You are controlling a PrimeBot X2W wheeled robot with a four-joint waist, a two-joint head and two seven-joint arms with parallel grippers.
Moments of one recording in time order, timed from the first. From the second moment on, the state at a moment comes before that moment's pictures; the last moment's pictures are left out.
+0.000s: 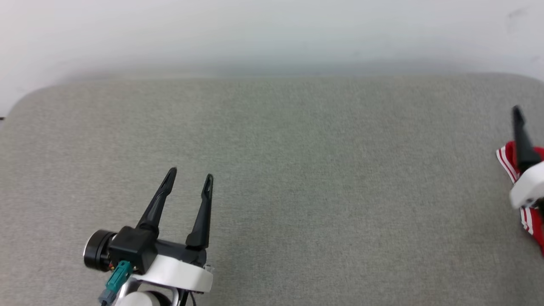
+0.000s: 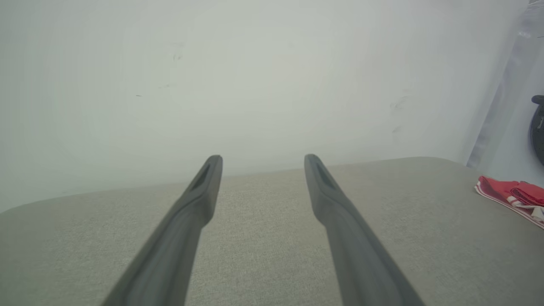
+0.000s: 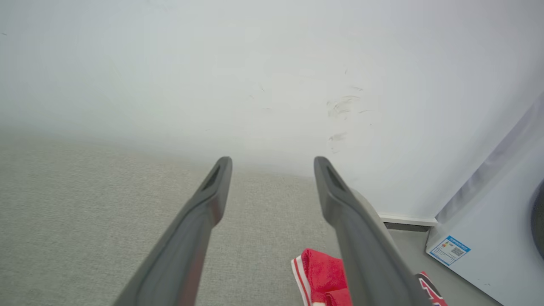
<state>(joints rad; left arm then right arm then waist) -0.06 0.09 -0.13 -0.04 -0.13 -0.11 -0.26 -0.42 -0.36 -0.12 0.33 0.13 0.13 -0.01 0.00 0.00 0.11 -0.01</state>
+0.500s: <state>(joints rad) 0.04 0.06 -0.06 0.02 -0.13 -0.12 -0.26 -0.04 -0.11 -0.09 0.08 0.22 0.13 -0.21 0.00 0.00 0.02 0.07</state>
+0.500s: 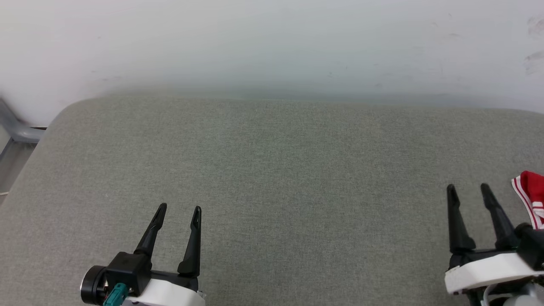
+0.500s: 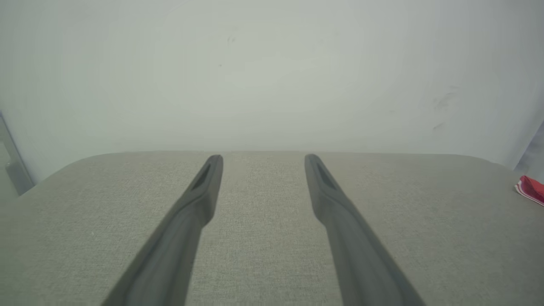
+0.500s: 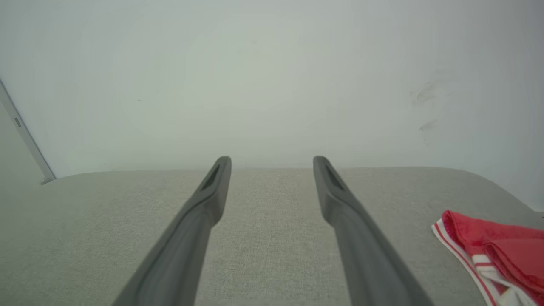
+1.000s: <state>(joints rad) 0.06 0.05 -0.07 0.05 -0.10 -0.13 -0.26 0.00 -0.08 -0.04 0.14 0.21 0.13 -0.26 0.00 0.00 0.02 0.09</state>
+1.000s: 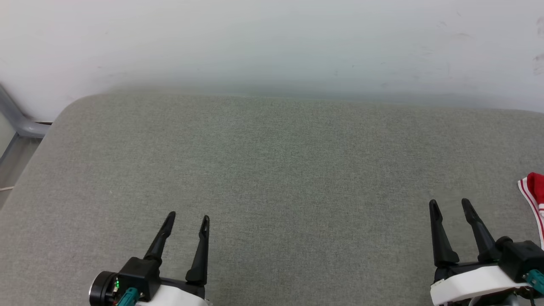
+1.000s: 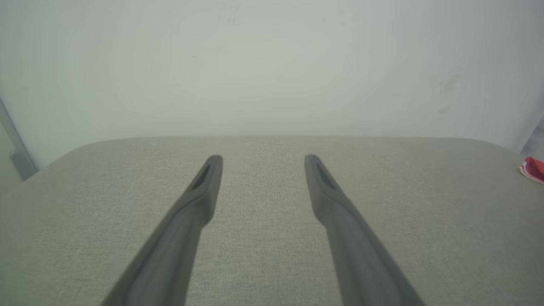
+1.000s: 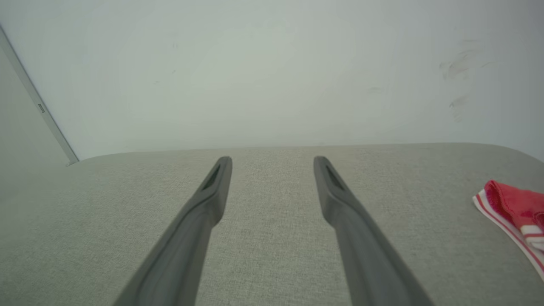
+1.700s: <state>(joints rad) 0.06 0.05 -0.09 0.06 -0.10 -0.13 -0.26 0.00 -0.06 -0.05 0.12 0.19 0.13 -0.26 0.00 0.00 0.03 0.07</state>
